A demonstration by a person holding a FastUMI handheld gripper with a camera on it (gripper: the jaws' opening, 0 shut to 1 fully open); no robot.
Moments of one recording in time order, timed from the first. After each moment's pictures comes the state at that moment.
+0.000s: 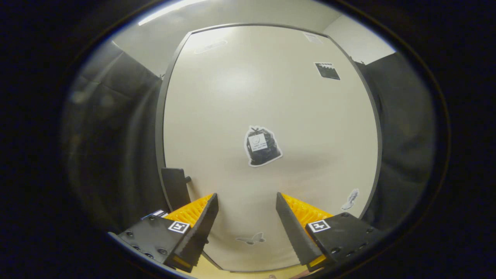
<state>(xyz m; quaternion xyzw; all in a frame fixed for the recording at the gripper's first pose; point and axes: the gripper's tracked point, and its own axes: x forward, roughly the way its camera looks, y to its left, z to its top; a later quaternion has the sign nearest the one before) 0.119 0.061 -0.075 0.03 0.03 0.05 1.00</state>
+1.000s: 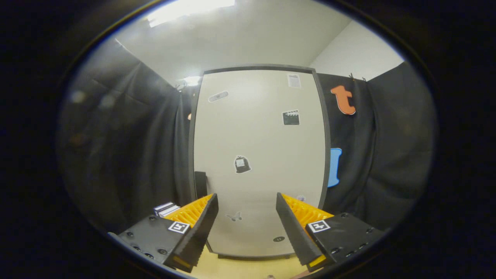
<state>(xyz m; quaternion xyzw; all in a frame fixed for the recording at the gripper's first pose) -0.024 -0.007 -0.010 0.00 0.01 0.08 1.00</state>
